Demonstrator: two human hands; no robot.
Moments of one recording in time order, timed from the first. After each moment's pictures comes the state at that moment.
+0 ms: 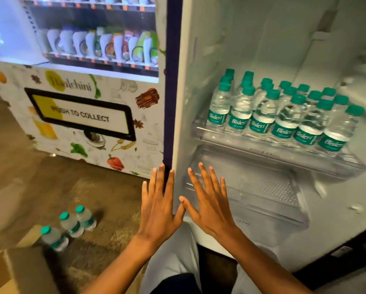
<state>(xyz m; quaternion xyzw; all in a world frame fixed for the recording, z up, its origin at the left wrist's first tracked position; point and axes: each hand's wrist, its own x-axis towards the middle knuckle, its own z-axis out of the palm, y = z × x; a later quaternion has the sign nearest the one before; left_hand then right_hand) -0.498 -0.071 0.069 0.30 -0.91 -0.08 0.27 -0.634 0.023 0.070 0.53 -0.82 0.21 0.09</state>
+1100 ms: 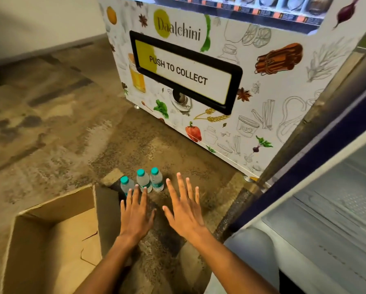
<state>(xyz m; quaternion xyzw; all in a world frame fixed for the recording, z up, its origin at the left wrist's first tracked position) -0.274 -0.224 -0.123 0.62 -0.77 -0.11 0.01 -0.443 -0.177 -0.068 0.70 -0.70 0.09 -0.13</state>
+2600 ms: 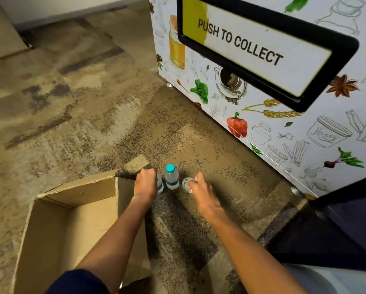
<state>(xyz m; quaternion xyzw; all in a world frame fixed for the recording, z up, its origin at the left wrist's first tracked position) -0.231 -0.371 -0.163 0.71 -0.69 -0.15 0.01 -0.422 -0.311 -0.150 0.73 -0.64 0.10 -0.22</state>
